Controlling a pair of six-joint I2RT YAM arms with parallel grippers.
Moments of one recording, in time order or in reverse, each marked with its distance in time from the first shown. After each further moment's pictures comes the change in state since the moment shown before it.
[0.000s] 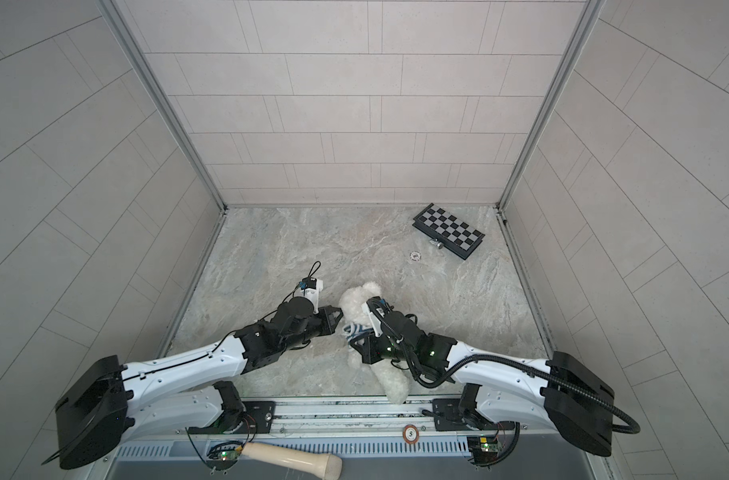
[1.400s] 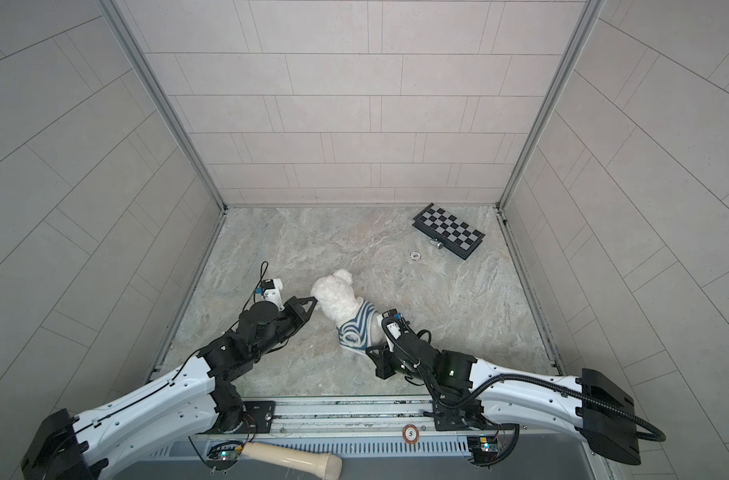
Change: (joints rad) left arm 0.152 -0.341 -0.119 -0.088 -0.108 -0.267; right arm 0.103 -0.287 -0.164 -0.121 0.258 0.001
